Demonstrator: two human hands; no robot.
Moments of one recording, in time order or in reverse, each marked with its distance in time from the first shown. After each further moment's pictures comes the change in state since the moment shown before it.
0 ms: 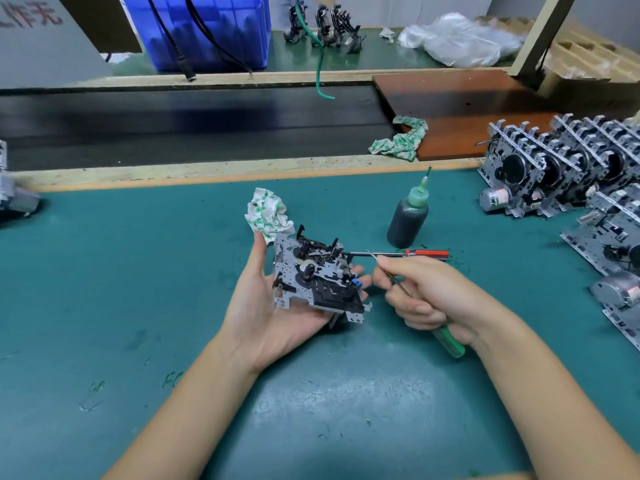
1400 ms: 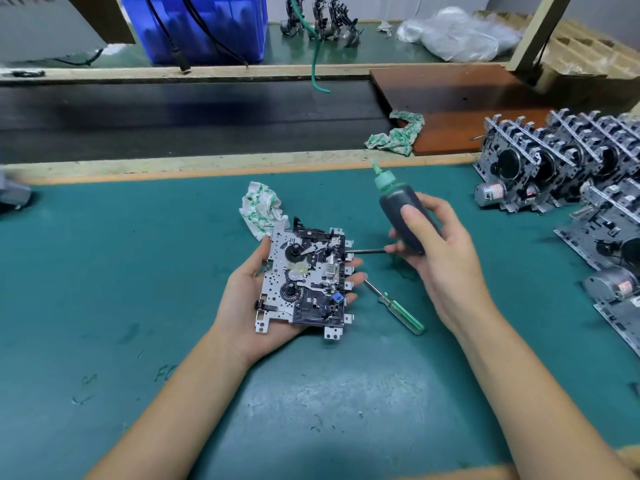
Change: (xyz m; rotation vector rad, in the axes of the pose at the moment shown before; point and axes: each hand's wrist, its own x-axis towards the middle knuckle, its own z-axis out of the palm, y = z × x) left_hand 0.003 0.002 -0.015 0.092 -0.150 -0.073; right_hand 0.014 0.002 0.002 0.172 0.521 -0.580
